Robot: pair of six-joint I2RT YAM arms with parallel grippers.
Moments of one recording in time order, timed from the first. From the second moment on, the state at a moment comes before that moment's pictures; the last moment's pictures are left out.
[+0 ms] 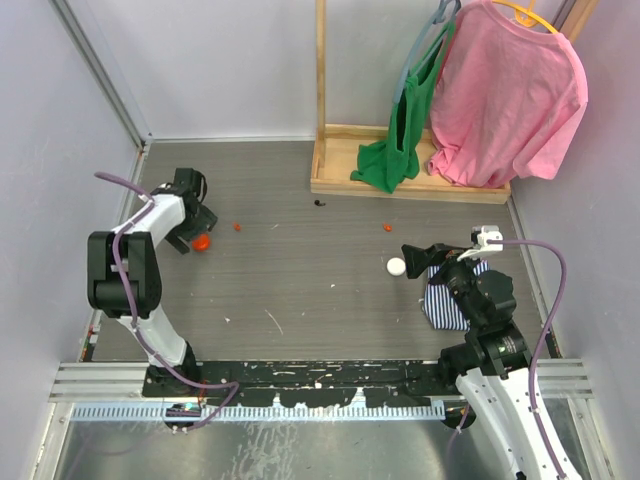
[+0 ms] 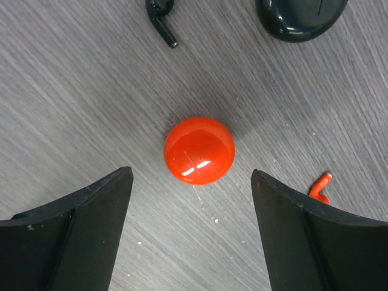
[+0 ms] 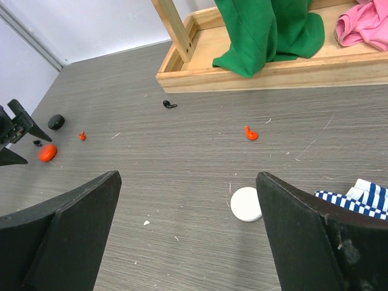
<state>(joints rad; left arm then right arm) -0.03 1.73 1.19 -0.67 -0.34 -0.91 0.26 0.29 0.47 -0.26 -0.03 0.39</state>
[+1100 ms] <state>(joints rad) -0.01 1.74 1.12 -0.65 -0.21 -0.82 0.26 0.31 0.44 -0.21 -0.21 0.38</state>
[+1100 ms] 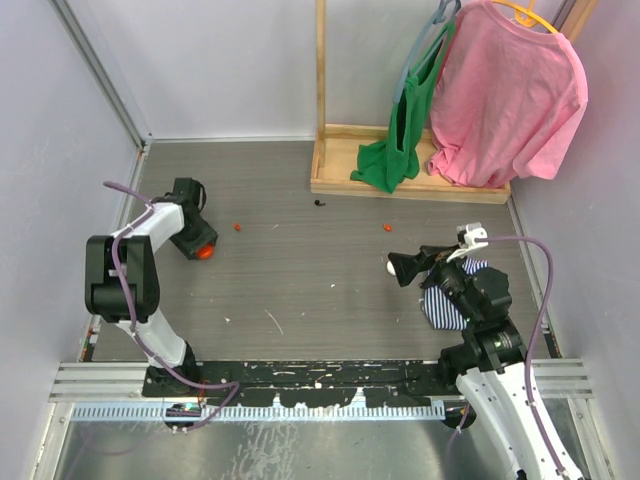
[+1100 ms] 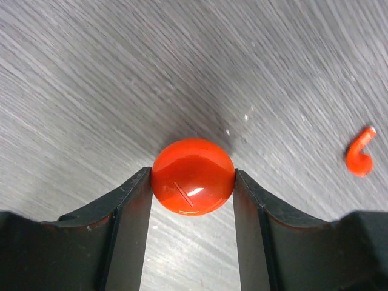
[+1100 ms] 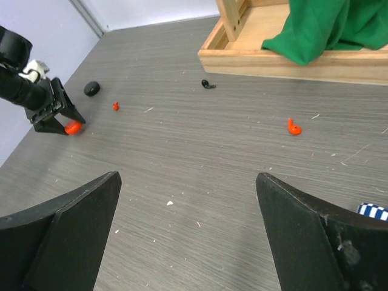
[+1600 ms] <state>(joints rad) -0.30 1.41 1.01 -0.62 -0.19 -0.64 0.26 0.49 0.45 -0.18 -0.40 0.40</state>
